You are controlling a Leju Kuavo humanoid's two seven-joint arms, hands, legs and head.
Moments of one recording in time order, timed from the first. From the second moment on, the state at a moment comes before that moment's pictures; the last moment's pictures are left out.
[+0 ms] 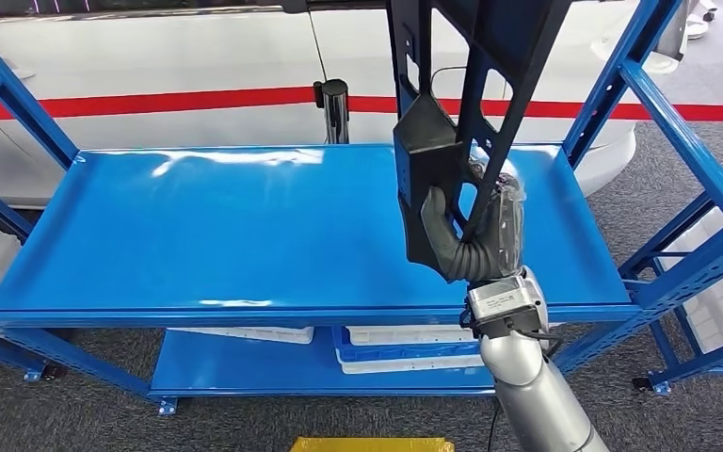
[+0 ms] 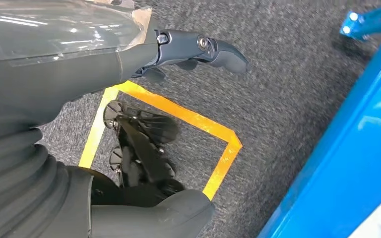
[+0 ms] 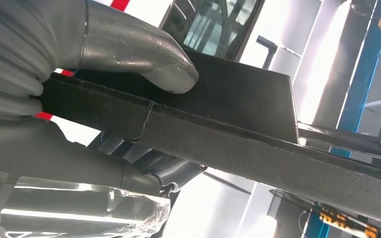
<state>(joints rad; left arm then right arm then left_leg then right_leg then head) -0.06 -0.13 0.83 -0.23 -0.43 -0.12 -0.58 -0.26 -0.10 0.31 -1.83 0.36 -0.33 -0.39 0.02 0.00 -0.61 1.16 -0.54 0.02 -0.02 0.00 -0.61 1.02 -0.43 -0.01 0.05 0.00</state>
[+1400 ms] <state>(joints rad) -0.07 -0.13 0.95 -0.23 -0.38 -0.16 -0.68 -0.09 -0.10 0.30 -1.75 0.38 -0.40 -0.44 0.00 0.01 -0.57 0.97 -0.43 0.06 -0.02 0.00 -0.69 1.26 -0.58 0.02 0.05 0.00</state>
